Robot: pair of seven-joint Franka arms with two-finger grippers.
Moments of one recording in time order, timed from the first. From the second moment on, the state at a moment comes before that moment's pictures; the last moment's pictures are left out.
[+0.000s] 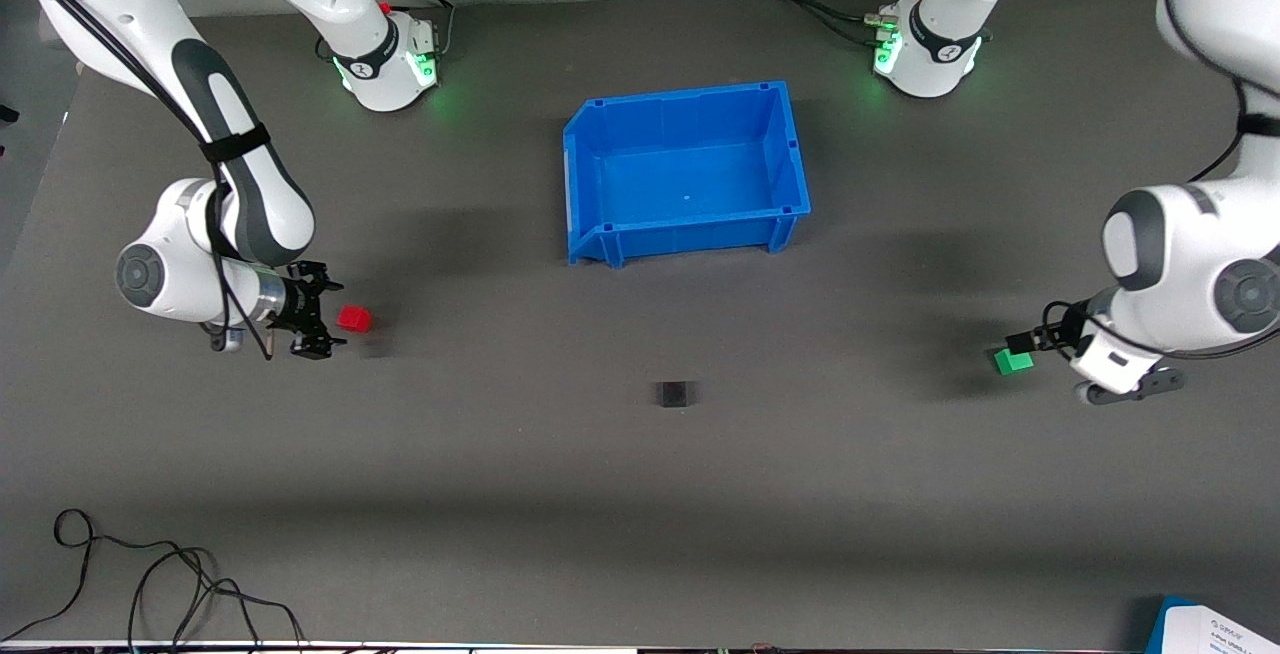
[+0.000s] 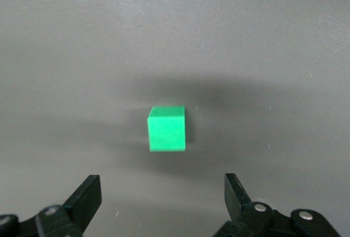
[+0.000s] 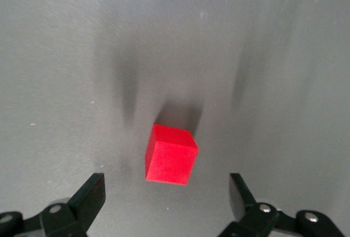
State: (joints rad) left arm 0.14 0.43 -0.05 -1.93 0.02 2.23 -0.13; right arm -0.04 0.35 -0.01 -2.19 0.20 2.35 1.28
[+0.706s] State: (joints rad) left arm 0.13 0.55 -0.05 -1.93 0.02 2.37 -0.13; right arm -0.01 0.43 -0.01 -2.20 0.21 2.44 1.28
